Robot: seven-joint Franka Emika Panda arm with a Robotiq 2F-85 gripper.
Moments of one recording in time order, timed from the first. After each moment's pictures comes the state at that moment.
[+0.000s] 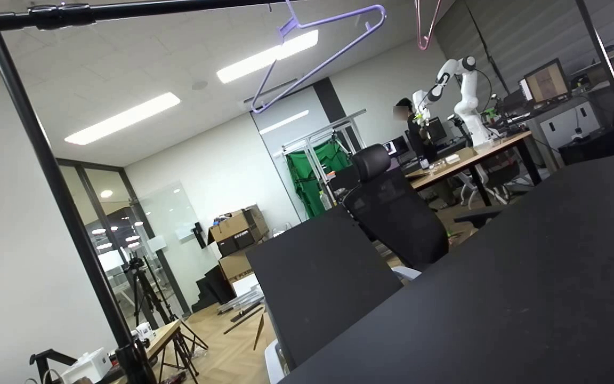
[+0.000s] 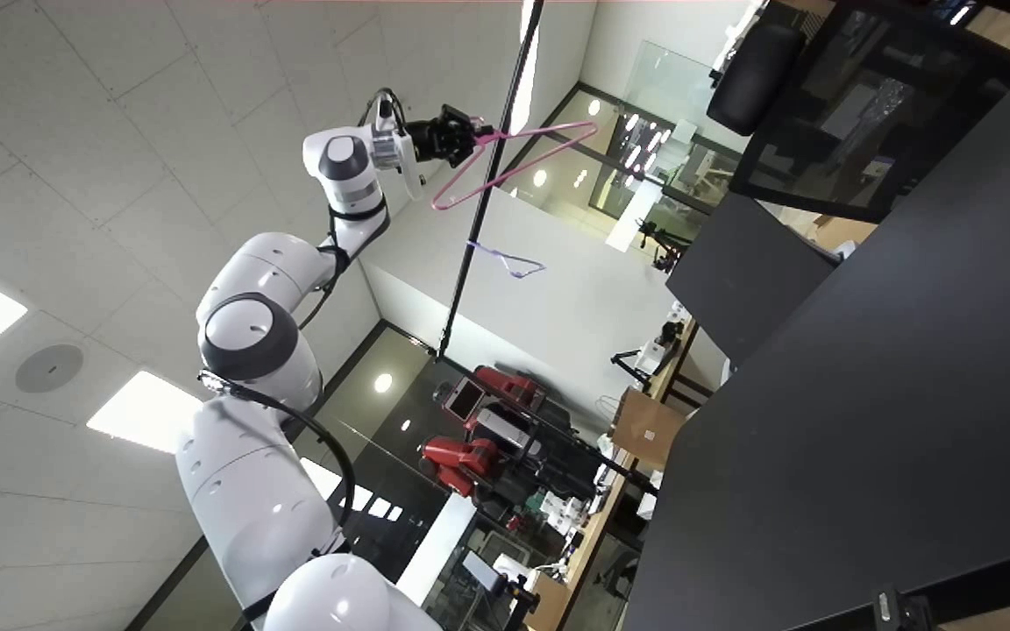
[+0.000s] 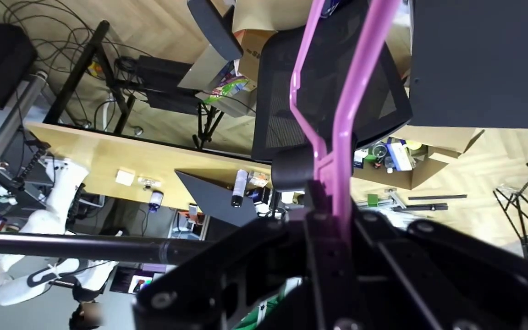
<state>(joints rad) -0.01 0.33 -0.19 -0.99 -0.12 2.06 0.05</state>
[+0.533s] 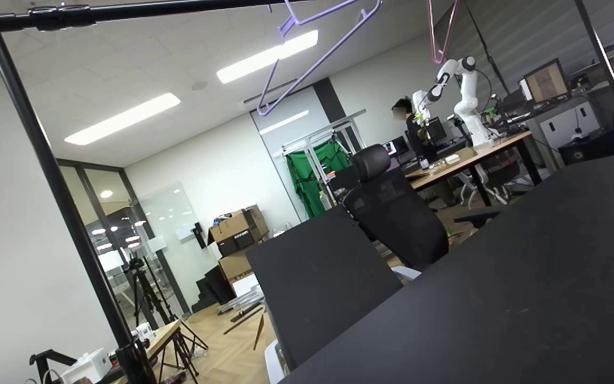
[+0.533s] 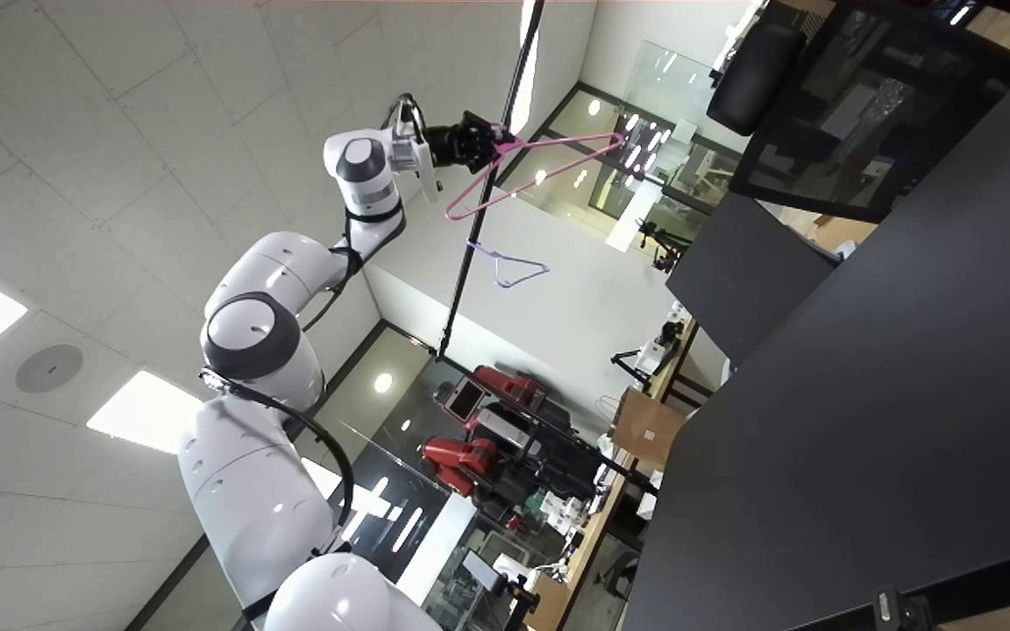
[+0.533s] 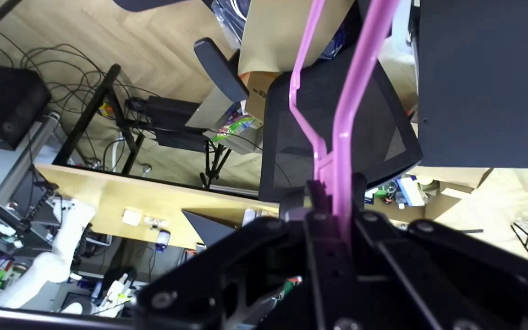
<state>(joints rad) -0.01 0.34 -0.19 -1.06 -0.14 2.04 0.09</state>
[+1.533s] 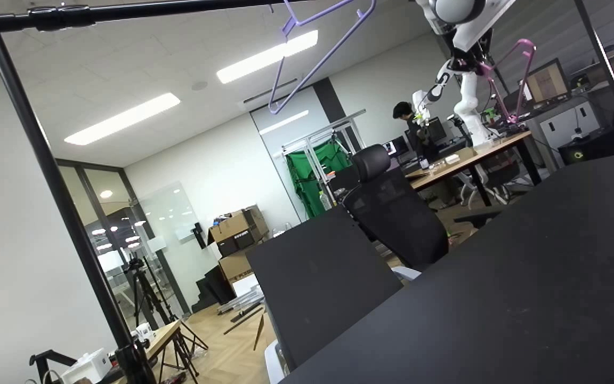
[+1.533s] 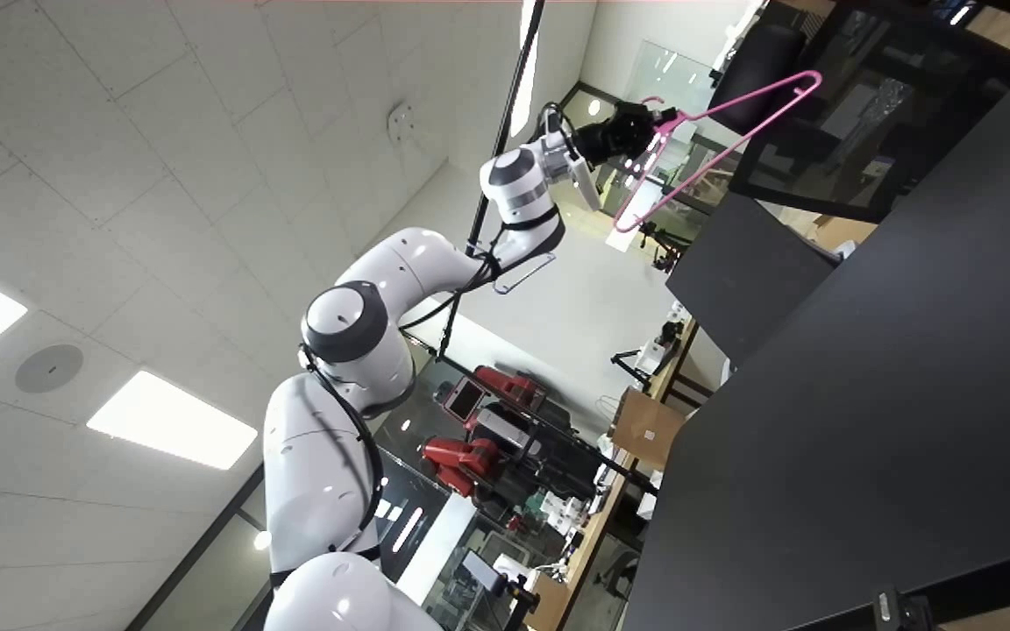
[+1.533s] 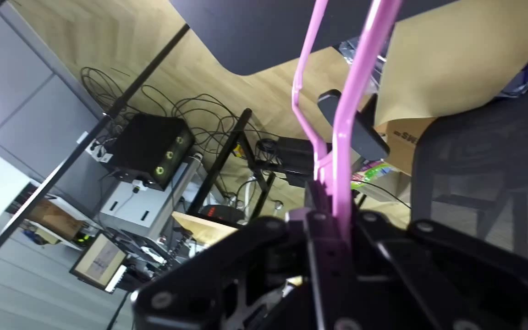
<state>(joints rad) 0.00 0.72 -0.37 -1.15 -0.44 2.34 0.51</state>
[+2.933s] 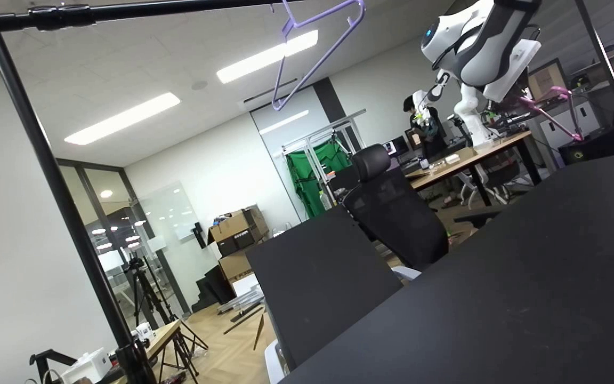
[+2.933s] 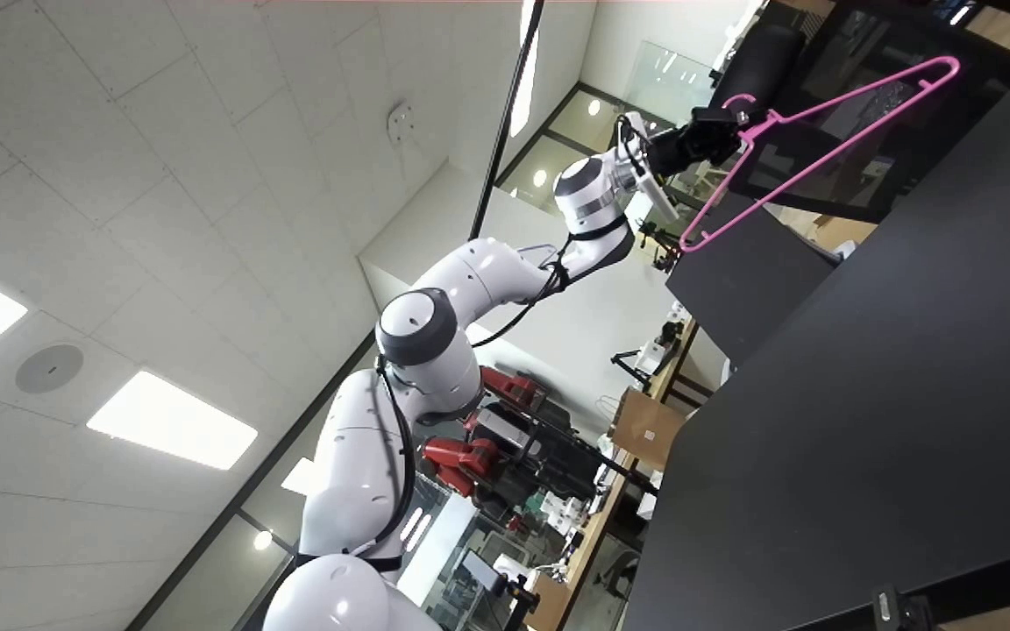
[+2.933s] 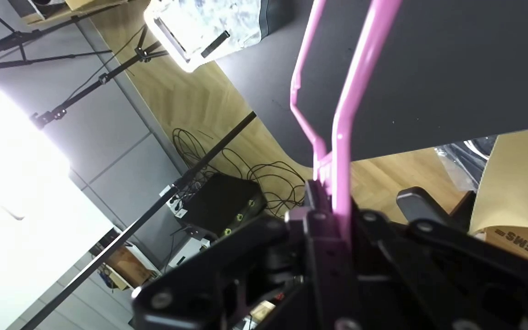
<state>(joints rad) -0.02 1.02 -0.44 -0.93 -0.46 2.14 0.59</state>
